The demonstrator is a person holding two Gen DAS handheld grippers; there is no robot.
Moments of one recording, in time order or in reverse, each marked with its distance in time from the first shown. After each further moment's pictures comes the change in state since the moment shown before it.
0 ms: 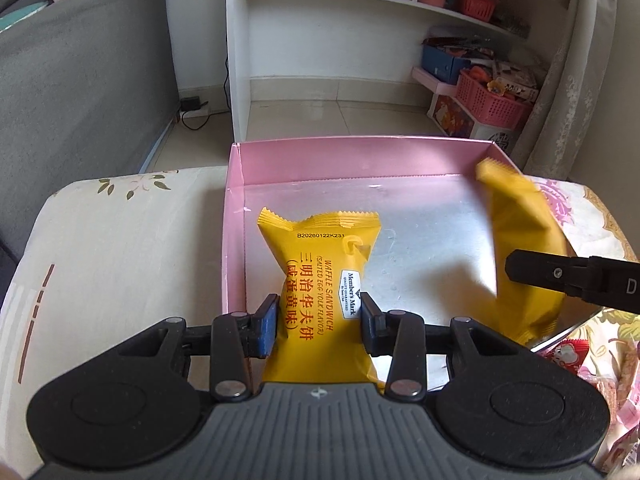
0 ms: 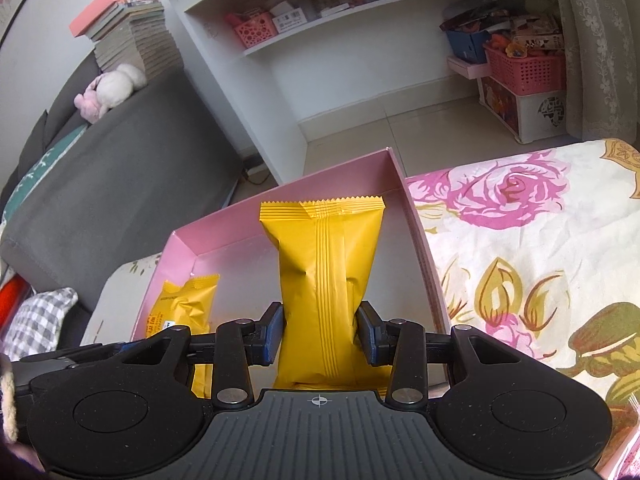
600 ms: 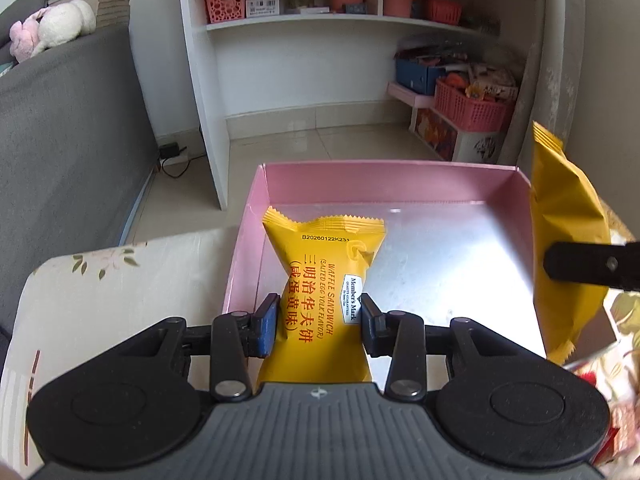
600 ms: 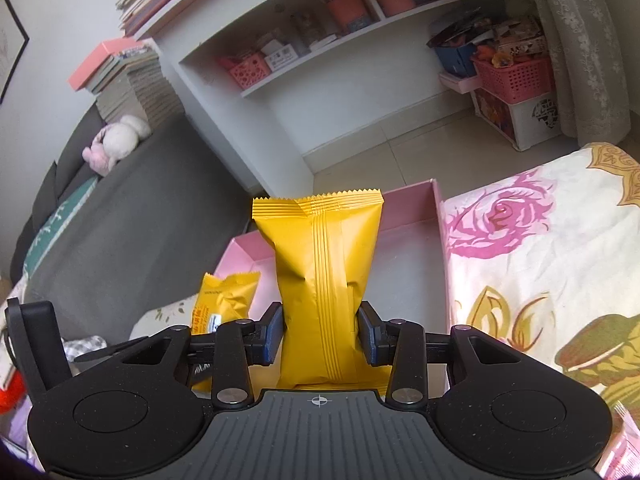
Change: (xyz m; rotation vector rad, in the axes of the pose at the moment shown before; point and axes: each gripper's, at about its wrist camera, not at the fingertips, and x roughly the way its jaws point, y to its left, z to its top) left arm 0.011 -0.020 0.018 0.135 -0.081 0.012; right arm -0.016 -0.015 0.016 0.084 -0.064 0.042
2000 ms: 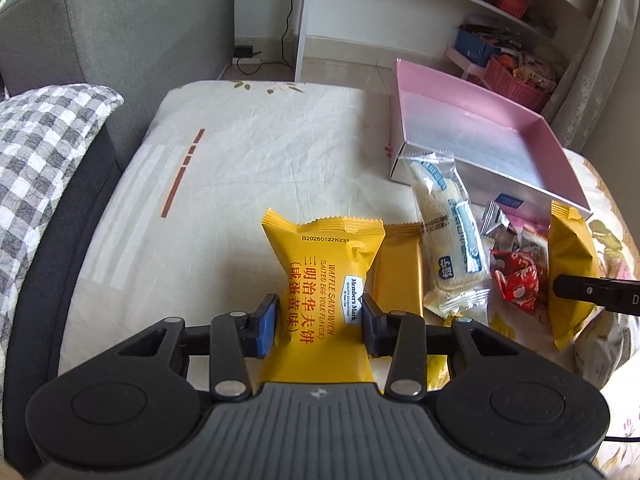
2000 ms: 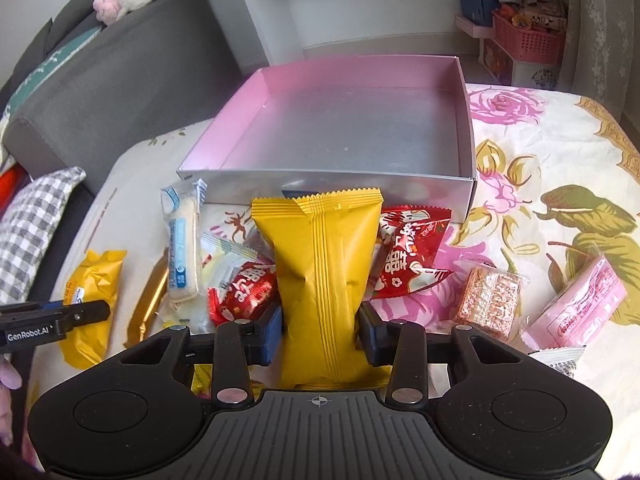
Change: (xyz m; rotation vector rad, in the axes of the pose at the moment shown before) left arm -0.117 0.095 -0.109 -0.242 0.198 -0.003; right arm -0.042 0.055 -0.094 -0.181 0.266 -0.141
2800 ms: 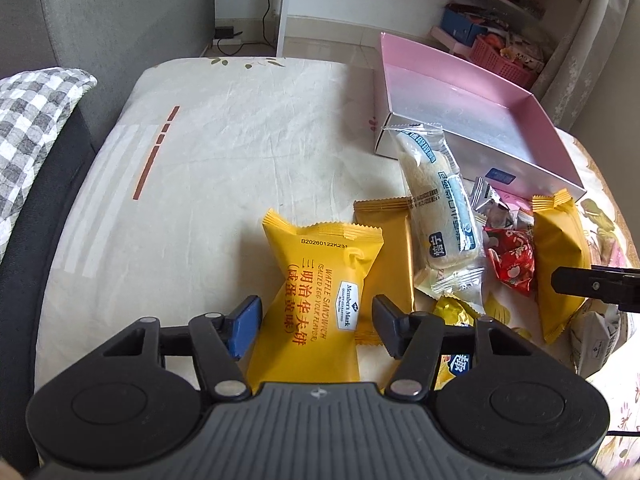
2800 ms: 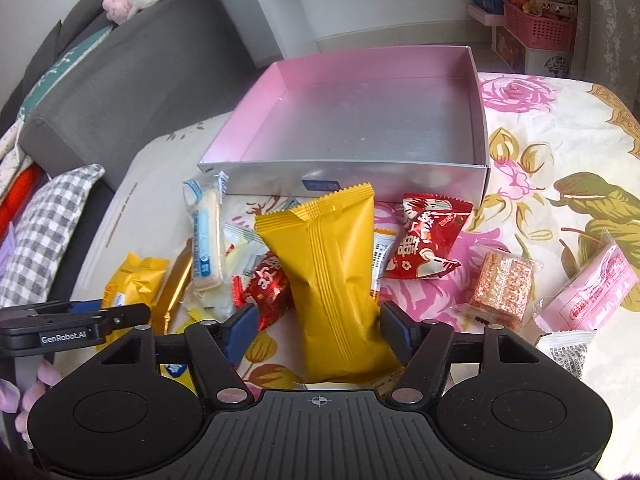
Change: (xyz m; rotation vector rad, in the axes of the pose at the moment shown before) left arm 0.018 -0.002 -0.004 0.025 0.070 -0.048; right arm -0.002 0.002 -0.005 -0.005 0.040 0.032
